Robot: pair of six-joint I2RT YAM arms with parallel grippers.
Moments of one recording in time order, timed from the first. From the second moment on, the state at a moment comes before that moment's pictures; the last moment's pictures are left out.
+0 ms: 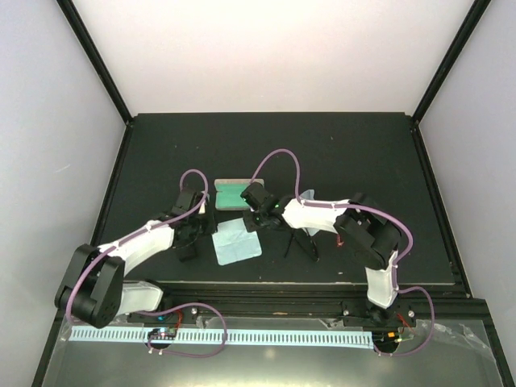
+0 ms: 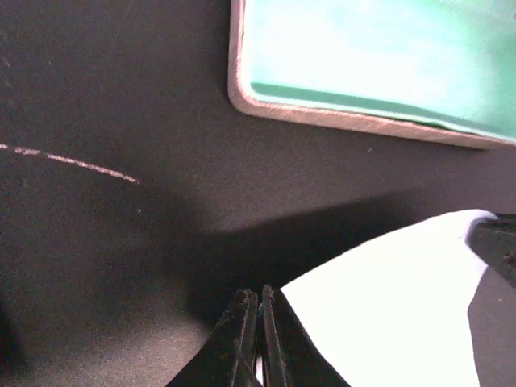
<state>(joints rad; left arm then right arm) -0.37 1.28 0.53 -0.26 0.13 -0.59 0.93 1.94 1.20 -0.27 0.04 0.50</state>
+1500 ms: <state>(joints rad) -0.39 1.10 0.39 -0.32 0.29 -0.63 0.92 1.76 1.00 -0.23 -0.16 0.48</state>
